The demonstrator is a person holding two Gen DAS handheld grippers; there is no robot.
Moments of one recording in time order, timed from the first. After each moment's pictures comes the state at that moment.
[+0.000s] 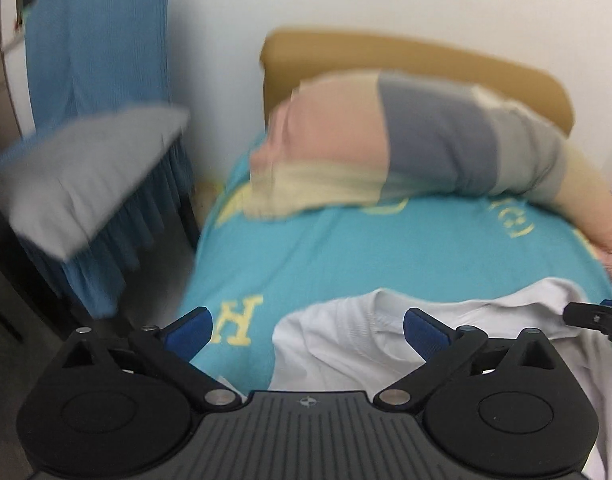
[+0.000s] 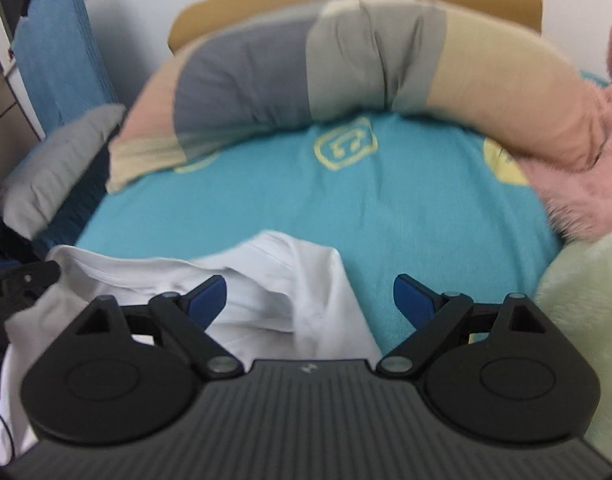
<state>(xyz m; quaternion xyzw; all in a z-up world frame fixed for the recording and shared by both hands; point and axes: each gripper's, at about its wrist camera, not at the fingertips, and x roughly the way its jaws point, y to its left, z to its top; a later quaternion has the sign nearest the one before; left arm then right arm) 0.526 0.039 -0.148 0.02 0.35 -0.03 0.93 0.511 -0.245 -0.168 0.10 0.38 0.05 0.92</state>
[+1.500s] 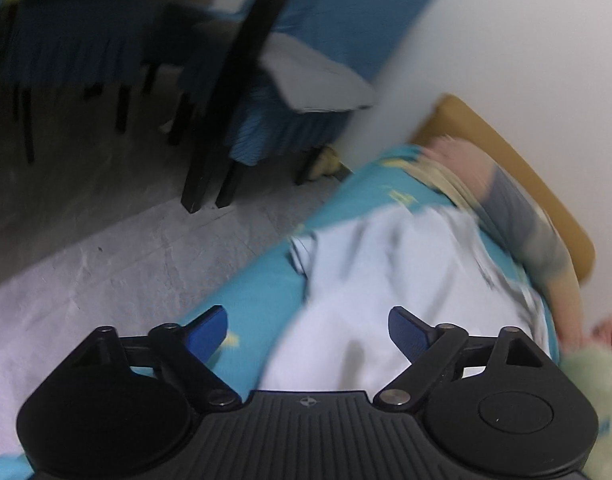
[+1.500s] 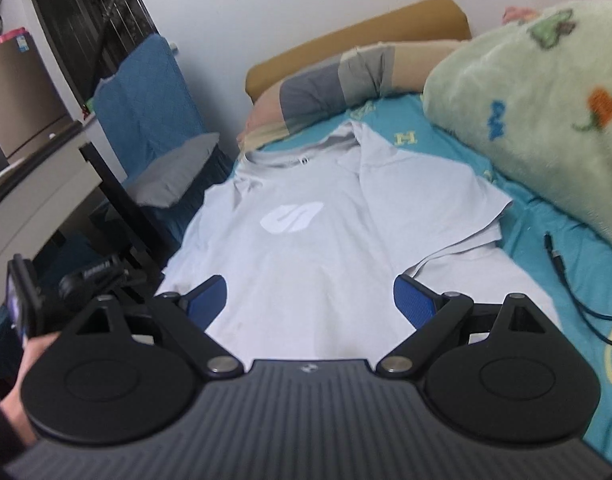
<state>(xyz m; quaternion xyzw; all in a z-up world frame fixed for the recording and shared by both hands) 0.224 0.185 -0.158 -0.30 0.32 0.12 0.89 0.103 -0.217 -0.112 0.20 0.30 0.07 0.93</state>
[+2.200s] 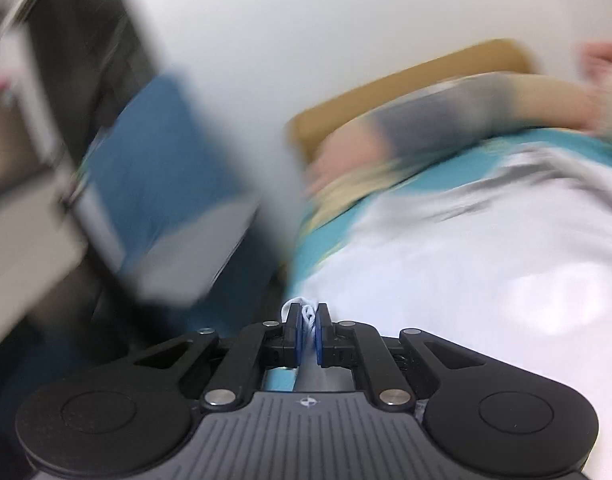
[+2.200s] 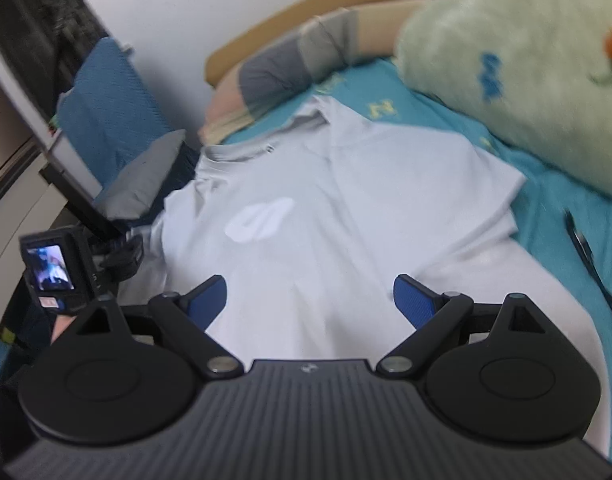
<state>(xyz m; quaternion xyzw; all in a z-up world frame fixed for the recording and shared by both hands) 0.311 0.001 -0.162 0.25 0.21 0.01 0.94 0.158 -0.241 -0.140 0.27 0.34 0.03 0.90</state>
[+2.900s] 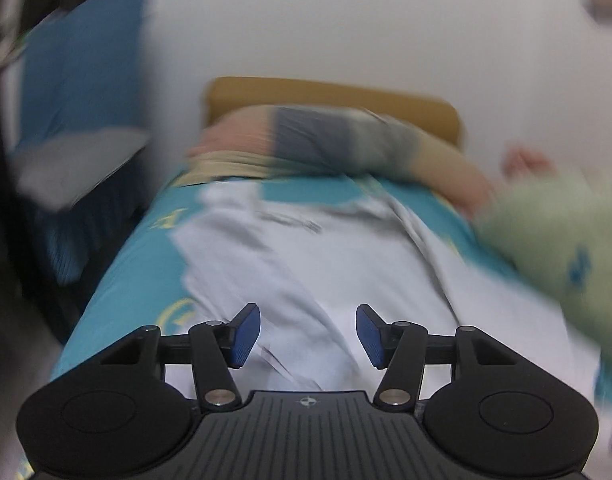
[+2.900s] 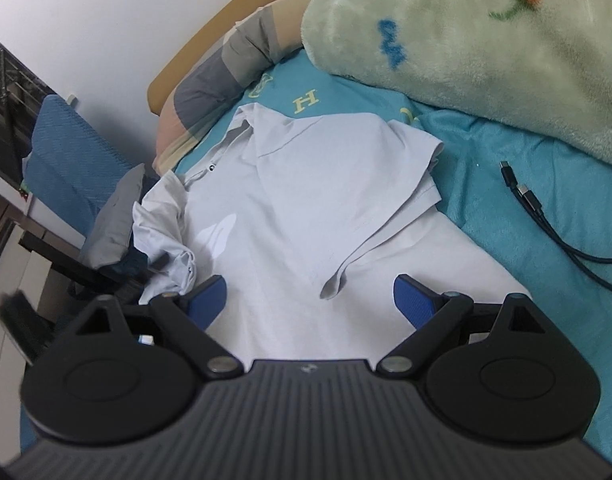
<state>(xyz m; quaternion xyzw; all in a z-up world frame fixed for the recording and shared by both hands) 0.302 0.008 -0.137 -0.05 0.28 -0.08 0.96 0.158 -0.286 -0.159 0.36 0.36 -0.02 0.86</state>
